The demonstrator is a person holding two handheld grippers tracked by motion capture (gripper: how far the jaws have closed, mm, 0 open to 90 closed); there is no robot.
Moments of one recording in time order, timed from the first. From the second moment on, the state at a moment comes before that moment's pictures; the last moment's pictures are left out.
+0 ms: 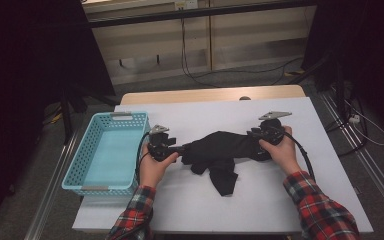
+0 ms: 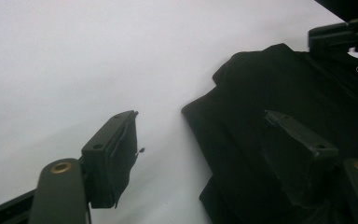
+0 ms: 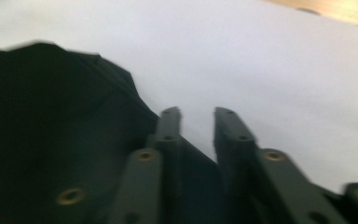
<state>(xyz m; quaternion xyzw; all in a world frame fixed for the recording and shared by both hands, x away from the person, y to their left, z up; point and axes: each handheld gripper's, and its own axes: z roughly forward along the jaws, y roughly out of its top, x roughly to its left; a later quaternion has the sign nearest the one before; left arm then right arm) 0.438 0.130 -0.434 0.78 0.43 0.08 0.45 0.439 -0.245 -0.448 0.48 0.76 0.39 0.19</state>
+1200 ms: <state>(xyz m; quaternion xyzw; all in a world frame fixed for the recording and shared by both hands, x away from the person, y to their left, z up) 0.418 0.125 -0.420 0.79 0.40 0.09 0.45 0.374 -0.308 -0.450 0.56 0.72 0.38 0.15</state>
